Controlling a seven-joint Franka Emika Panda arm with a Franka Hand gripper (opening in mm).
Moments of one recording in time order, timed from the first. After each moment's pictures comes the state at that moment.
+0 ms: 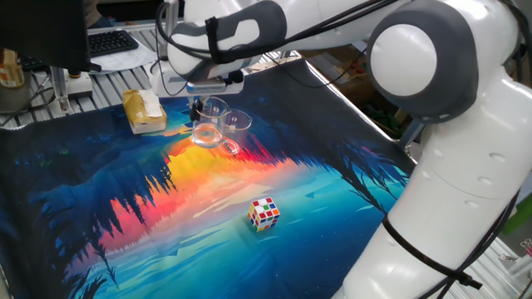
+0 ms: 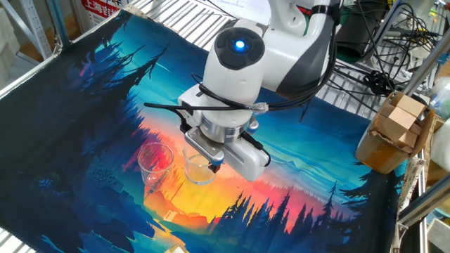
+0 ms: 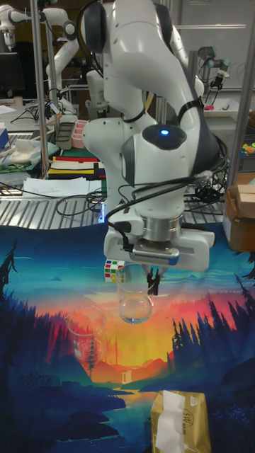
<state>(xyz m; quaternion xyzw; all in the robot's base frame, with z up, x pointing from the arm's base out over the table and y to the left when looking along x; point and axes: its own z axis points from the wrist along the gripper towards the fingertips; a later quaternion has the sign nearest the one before) 0.562 0.069 0.228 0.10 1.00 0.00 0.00</state>
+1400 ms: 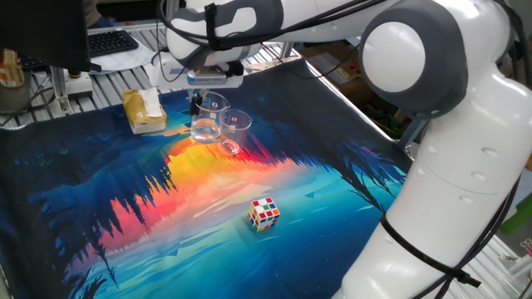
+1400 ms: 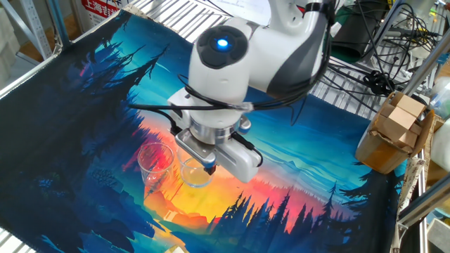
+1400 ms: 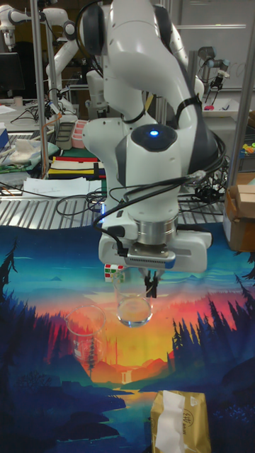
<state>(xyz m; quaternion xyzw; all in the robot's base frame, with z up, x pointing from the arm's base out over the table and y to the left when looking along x) 0.573 0.064 0.229 0.09 1.00 0.01 -0.01</state>
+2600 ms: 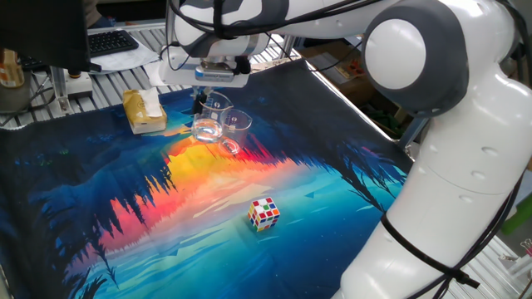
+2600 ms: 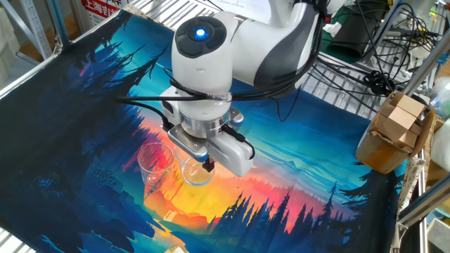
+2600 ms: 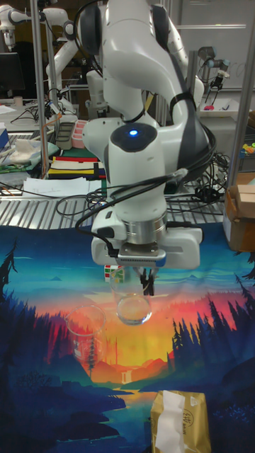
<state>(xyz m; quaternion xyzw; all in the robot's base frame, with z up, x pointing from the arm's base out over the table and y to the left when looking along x) 0.571 0.054 0.234 0.09 0.99 0.05 -0.02</state>
